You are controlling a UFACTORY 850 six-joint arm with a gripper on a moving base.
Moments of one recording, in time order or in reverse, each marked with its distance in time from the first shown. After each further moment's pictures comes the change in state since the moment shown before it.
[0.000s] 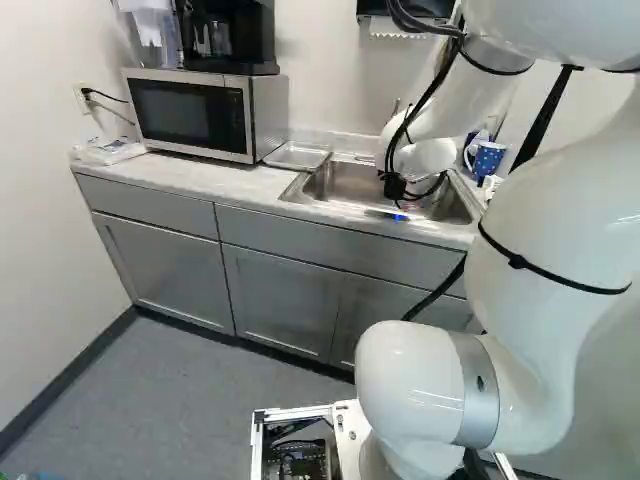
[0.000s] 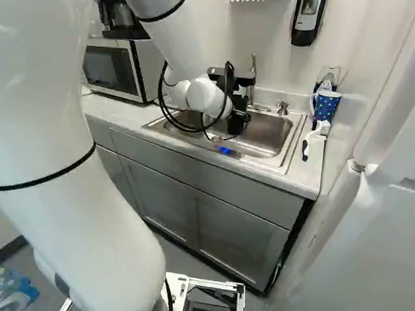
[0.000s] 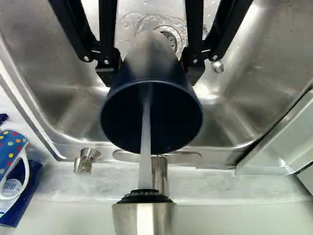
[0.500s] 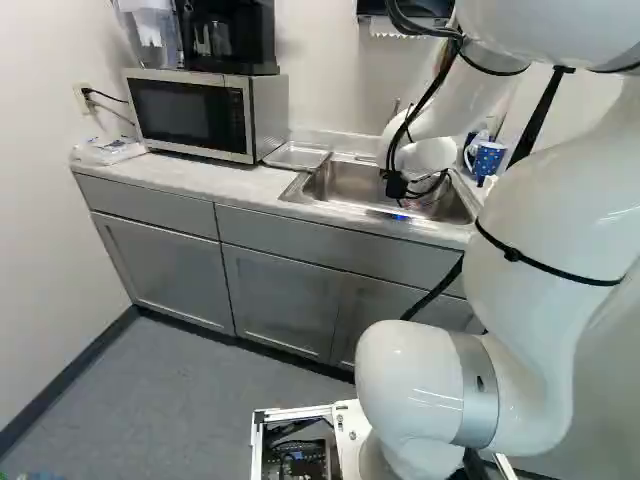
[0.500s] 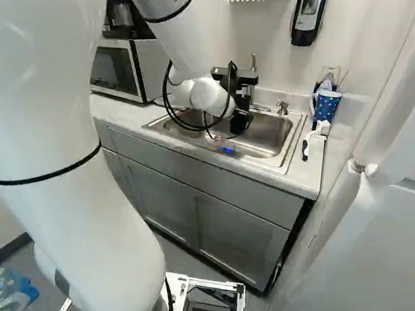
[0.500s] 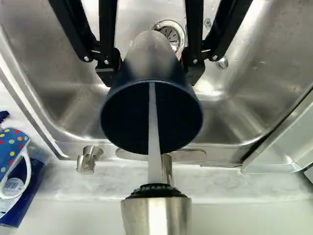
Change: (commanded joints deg) arm -0.4 -1.4 -1.4 0.0 0.0 0.0
